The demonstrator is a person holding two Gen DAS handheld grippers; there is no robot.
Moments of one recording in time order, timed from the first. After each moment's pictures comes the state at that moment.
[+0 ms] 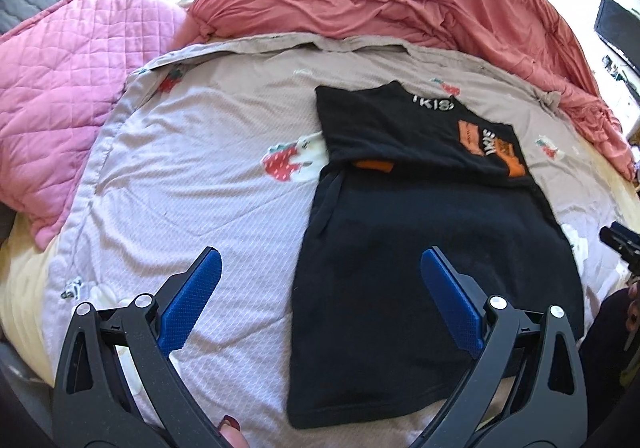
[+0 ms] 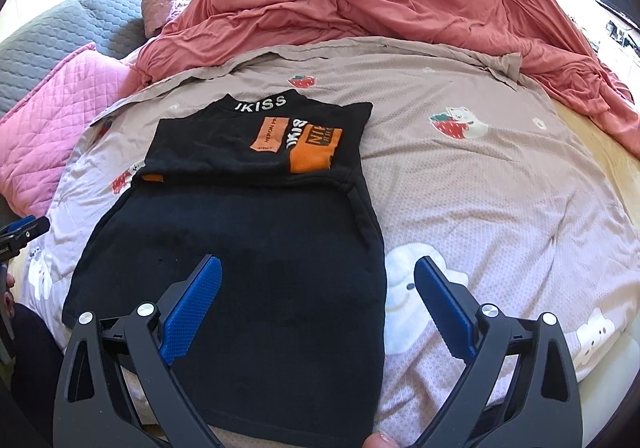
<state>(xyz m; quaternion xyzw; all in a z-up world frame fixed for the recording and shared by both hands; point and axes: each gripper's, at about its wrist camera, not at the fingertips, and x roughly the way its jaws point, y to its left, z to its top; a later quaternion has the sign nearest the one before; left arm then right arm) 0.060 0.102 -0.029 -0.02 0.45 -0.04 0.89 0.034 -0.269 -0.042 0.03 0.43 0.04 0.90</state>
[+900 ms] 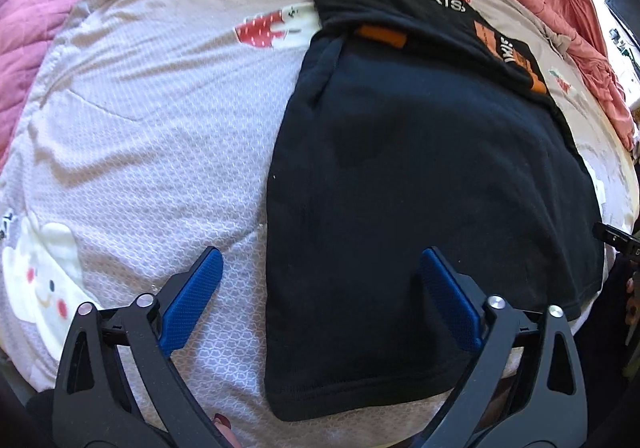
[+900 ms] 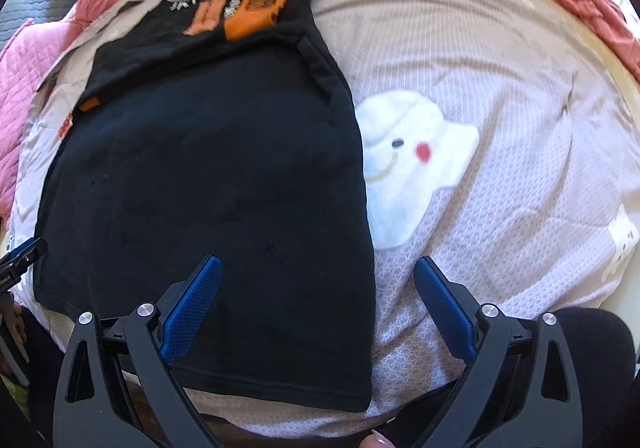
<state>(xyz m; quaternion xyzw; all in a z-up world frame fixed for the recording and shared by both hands) 0.062 0.100 -0.119 -0.04 0.58 -0.07 0.81 0.032 -0.286 -0.123 0.07 0.59 -0.01 0.80</state>
